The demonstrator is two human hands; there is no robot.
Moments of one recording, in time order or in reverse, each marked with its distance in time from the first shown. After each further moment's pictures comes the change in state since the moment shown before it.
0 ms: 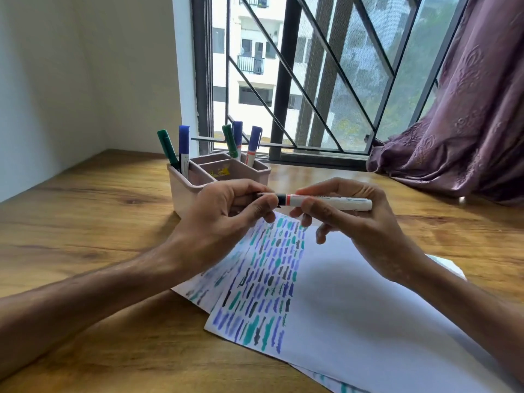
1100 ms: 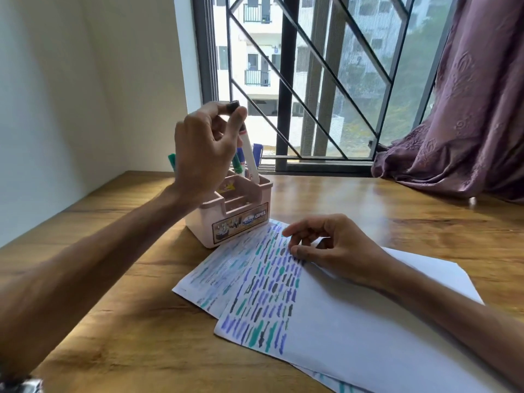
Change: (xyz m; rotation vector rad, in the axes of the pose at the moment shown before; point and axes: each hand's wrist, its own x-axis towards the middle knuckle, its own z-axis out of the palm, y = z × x) left_hand 0.088 0.020 -0.041 0.469 0.670 0.384; right_hand 0.000 0.037 0.005 -0.270 -0.143 0.160
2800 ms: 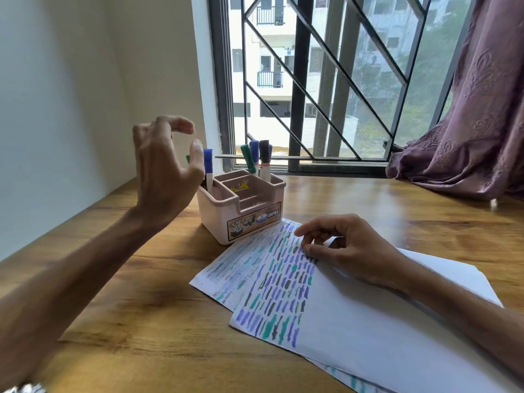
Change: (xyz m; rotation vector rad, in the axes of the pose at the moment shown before) left_hand -0.025 -0.043 -0.063 0.391 0.063 -0.056; right_hand -0.001 -0.005 -0.001 -0.043 -0.009 -0.030
